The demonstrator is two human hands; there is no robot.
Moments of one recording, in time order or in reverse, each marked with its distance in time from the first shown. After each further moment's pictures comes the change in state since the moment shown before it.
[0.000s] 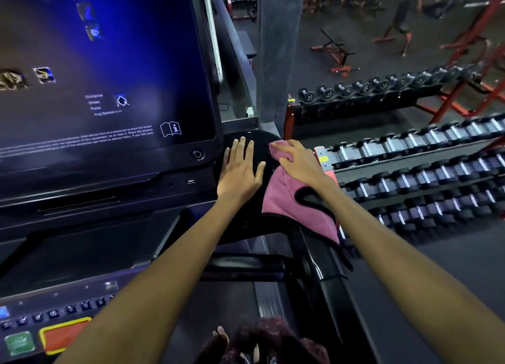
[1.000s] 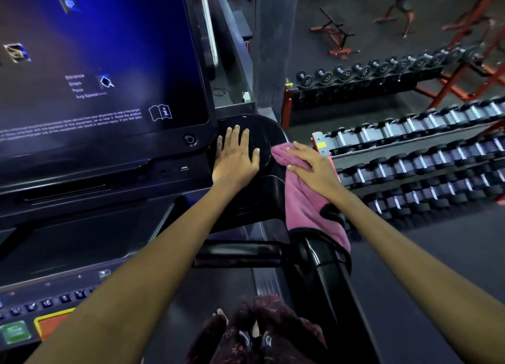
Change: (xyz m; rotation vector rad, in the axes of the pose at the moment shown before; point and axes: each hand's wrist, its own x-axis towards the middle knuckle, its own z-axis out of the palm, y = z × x) left_hand 0.005 -0.002 0.005 0.031 -0.006 -0.049; right_hand -0.058 0.021 -0.002 0.297 0.037 -0.033
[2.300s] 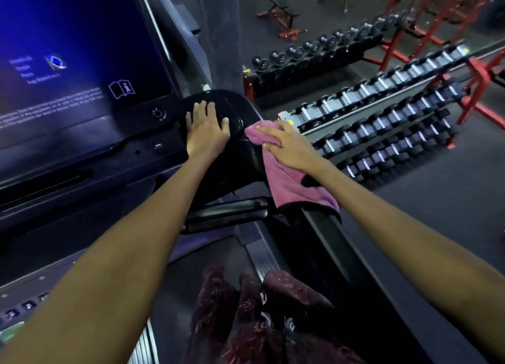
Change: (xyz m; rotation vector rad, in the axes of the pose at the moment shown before) left_hand 0.001 -0.006 0.002 -0.086 0.044 0.049; right_hand -0.051 -0.021 0.008 -0.321 -0.004 0.107
